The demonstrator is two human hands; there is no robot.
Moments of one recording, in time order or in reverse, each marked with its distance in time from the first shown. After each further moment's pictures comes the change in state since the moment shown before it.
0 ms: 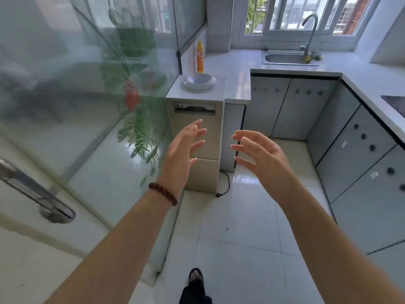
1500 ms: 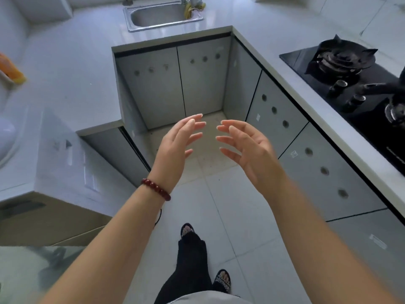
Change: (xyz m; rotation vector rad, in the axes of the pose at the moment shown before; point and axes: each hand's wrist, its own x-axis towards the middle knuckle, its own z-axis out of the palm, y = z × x) left_hand 0.424 -0.078 0.402 0.068 -0.536 -0.131; right_hand 0.290 0.021 -0.411 0.067 0.506 0.090
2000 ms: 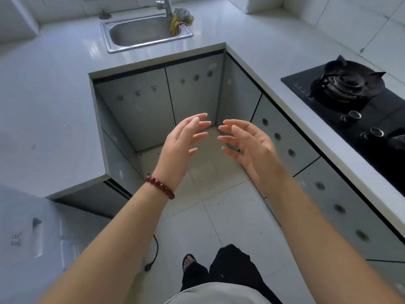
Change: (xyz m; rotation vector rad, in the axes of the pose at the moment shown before) left_hand 0.214 0.029 -0.024 -0.027 -0.097 -0.005; right_hand 0.201 -0.029 -0.006 0.010 0.102 -0.007
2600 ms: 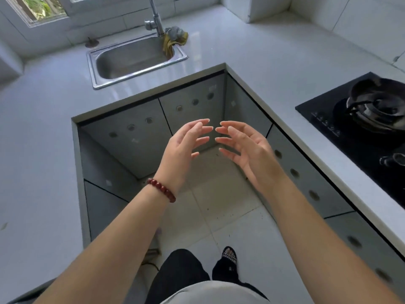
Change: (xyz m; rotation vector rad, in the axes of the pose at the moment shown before) left_hand 0.223 0.029 0.018 0.122 -0.028 -0.025; right_hand 0.222 -0.024 -0.047 0.104 -0.004 0.012
